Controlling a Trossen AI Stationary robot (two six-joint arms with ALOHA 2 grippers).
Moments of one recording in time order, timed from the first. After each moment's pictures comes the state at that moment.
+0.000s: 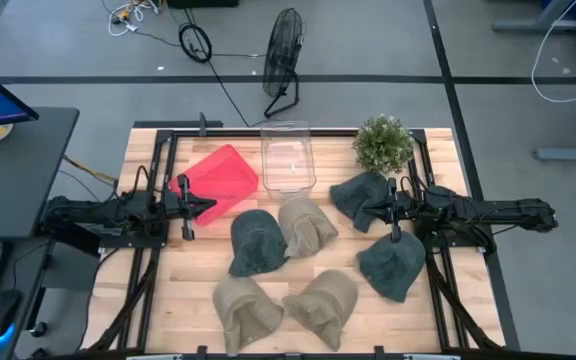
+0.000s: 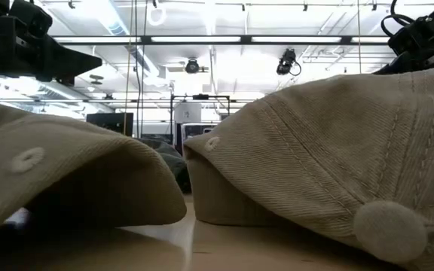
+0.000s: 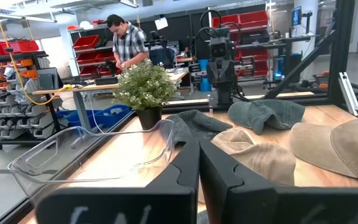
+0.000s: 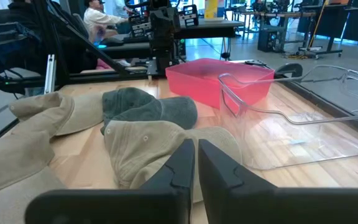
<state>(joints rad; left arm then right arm) -0.07 0.01 0.01 0.06 -0.27 0.12 -0.04 0.14 0.02 0.01 0.00 0.04</state>
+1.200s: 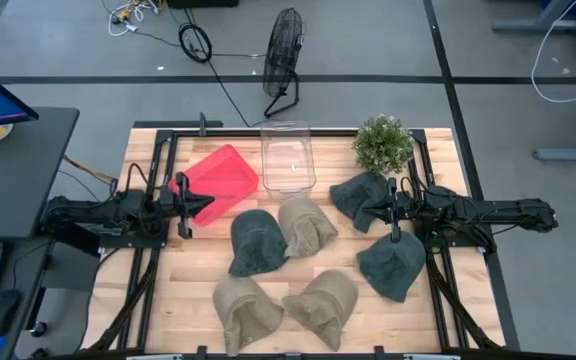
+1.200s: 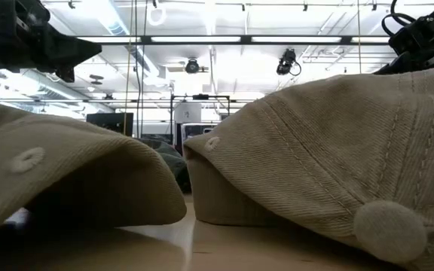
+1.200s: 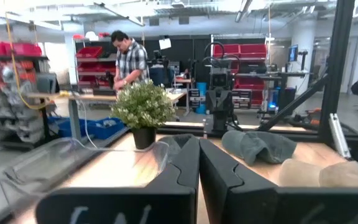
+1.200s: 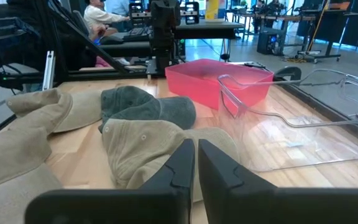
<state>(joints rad) -0.06 0.01 0.01 0.16 -0.27 0.00 -0.04 0.14 0.02 0.01 0.00 0.01</state>
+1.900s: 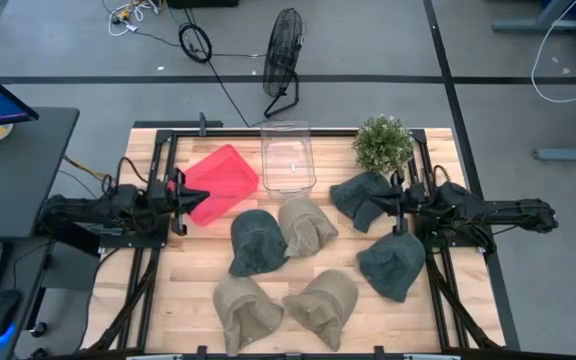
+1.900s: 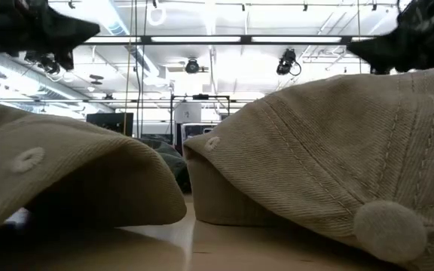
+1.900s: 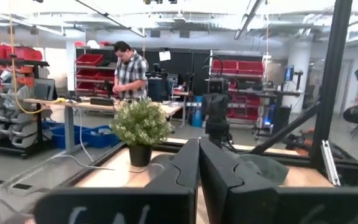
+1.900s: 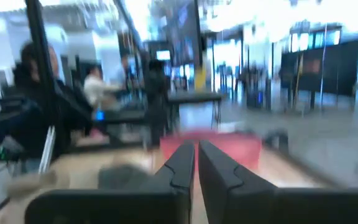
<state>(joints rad) -0.06 0.06 0.12 0.16 -0.27 0.00 -0.04 0.14 0.02 0.33 0.04 0.03</state>
